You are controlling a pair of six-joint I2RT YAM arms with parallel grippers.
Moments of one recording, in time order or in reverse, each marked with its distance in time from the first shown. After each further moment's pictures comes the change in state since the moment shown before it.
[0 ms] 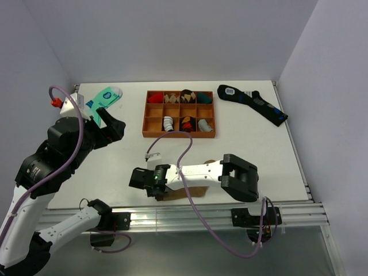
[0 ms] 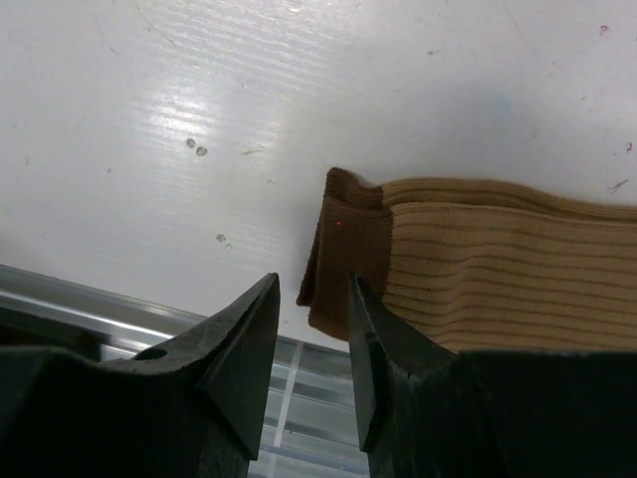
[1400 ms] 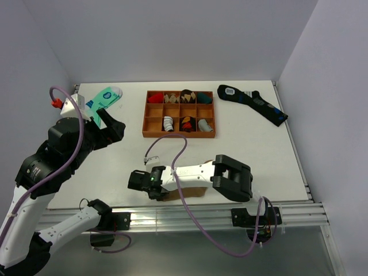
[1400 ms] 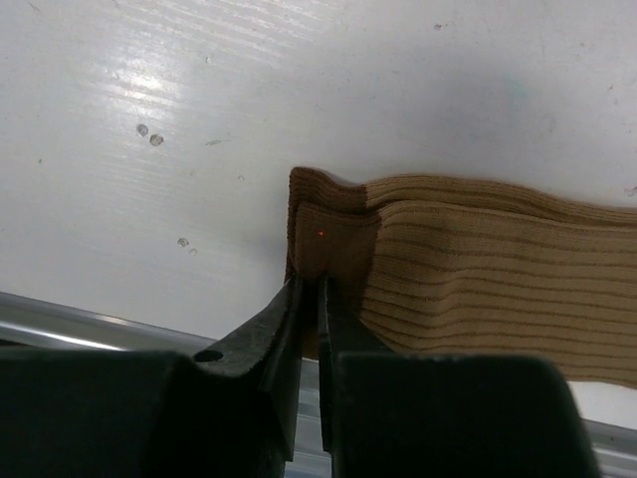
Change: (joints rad) left arm 0.000 -0.002 -0.005 -0.014 0.000 0.000; right arm 0.003 0.073 0.022 -0.032 -0.035 -0.030
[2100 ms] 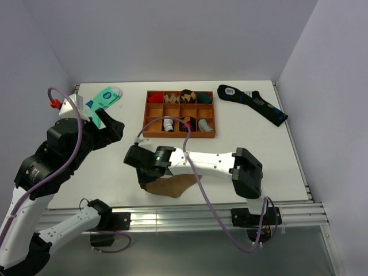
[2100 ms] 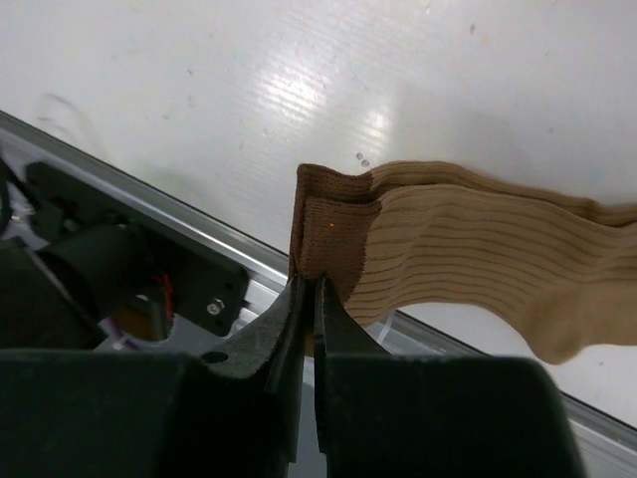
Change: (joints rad) left arm 0.000 -0.007 0.001 0.002 -0.012 0.001; right arm -0.083 -0.087 0.187 0.001 -0.173 -0.130
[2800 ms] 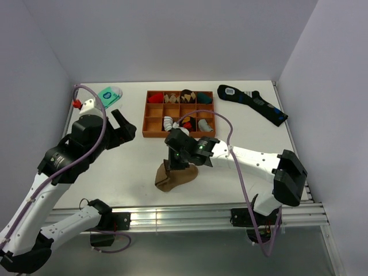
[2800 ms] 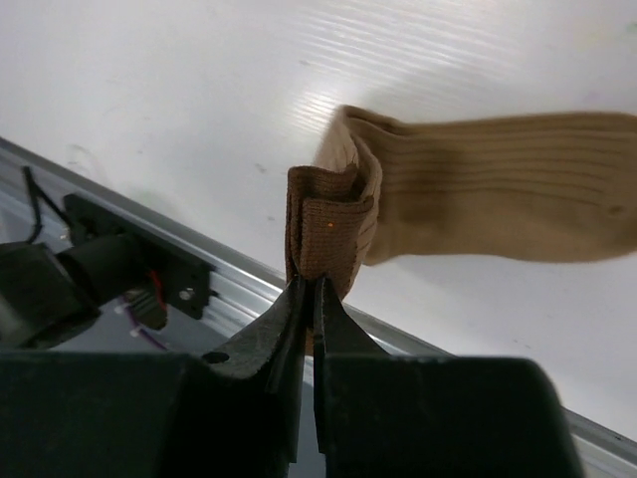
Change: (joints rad) left arm 0.000 0.040 -0.140 0.093 0.050 -0.063; right arm -0.237 -0.411 -0.441 0.174 -0.126 -0.021
